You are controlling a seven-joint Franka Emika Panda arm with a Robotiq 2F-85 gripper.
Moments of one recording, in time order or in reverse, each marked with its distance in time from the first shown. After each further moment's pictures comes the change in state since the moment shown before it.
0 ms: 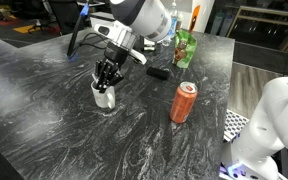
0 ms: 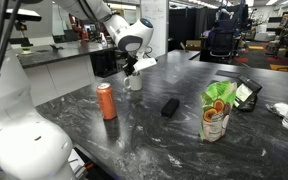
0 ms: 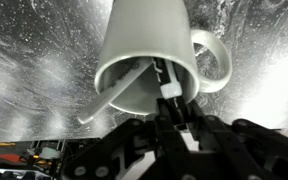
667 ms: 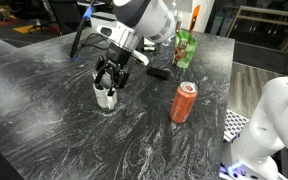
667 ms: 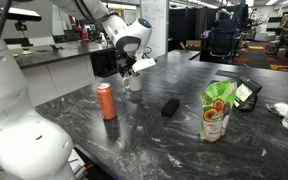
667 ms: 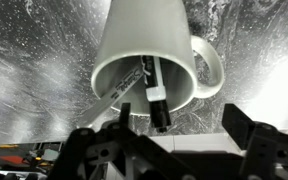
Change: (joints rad) arm 0.018 -0.027 -0.011 -0.038 0.000 0.019 0.011
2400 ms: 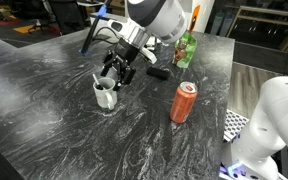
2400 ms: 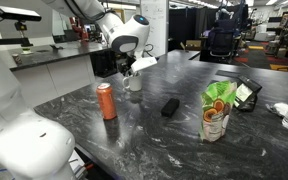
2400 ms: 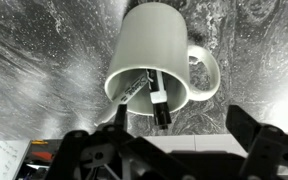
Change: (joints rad) arm 0.068 -0.100 -0.079 -0.102 0.001 0.109 0.032
